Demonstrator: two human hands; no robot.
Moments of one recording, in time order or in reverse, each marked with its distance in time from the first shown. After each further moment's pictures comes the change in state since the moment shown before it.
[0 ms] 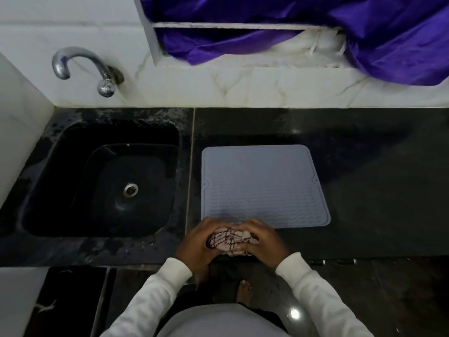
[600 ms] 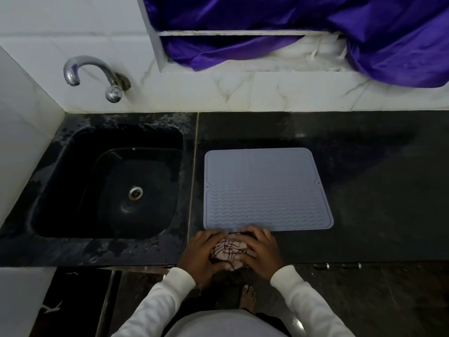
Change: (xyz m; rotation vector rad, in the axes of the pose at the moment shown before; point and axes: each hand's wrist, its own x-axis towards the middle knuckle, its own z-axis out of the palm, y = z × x) left_hand -0.029 -0.035 0.026 0.285 -0.071 -0.094; right_hand -0.019 0.040 0.034 -0.357 0.048 0.043
